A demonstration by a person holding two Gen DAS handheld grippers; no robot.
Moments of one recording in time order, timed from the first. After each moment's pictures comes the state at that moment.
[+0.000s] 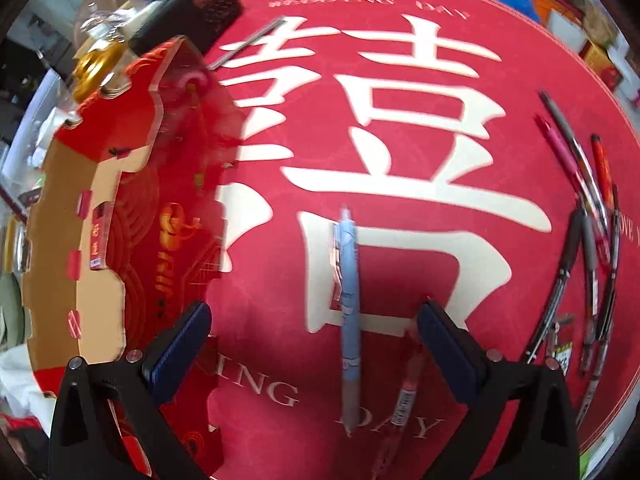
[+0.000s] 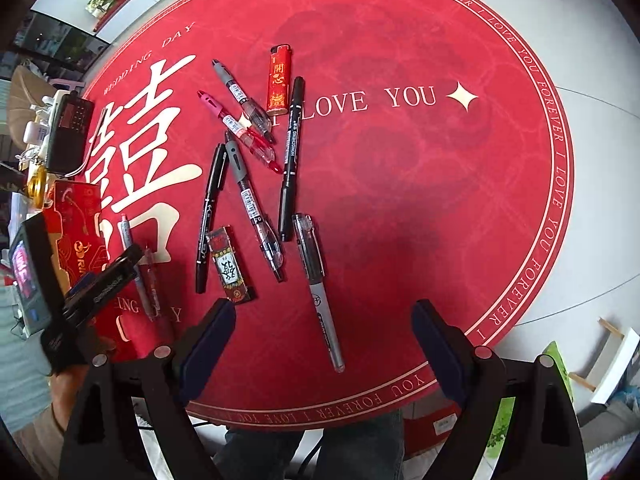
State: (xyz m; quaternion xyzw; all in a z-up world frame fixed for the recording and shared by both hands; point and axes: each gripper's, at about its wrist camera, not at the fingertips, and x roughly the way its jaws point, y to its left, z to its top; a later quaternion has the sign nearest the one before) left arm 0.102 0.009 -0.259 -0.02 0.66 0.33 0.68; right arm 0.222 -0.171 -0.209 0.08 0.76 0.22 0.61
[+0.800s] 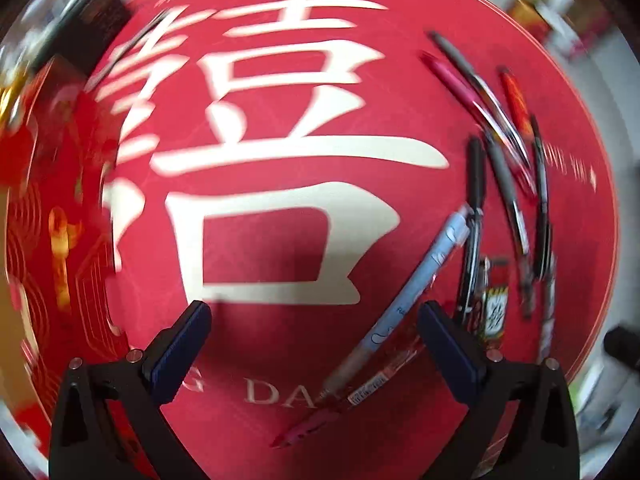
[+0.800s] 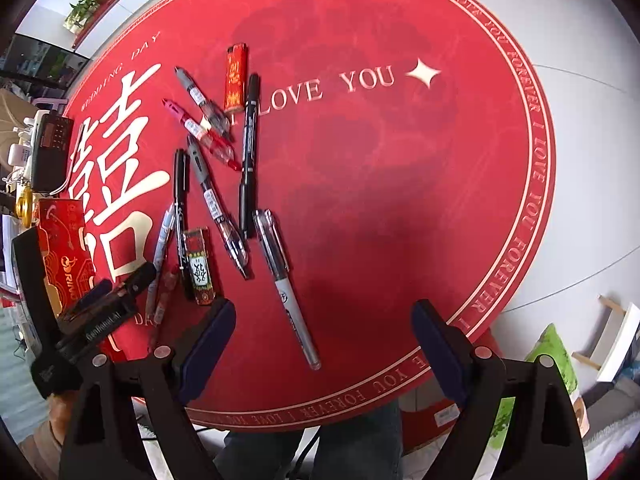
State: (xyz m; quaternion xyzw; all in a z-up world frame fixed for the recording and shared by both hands) left arm 0.121 -0.013 -0.308 -0.03 0.71 0.18 0.68; right arm 0.218 -0.185 -0.223 0.09 0.77 0.18 0.60
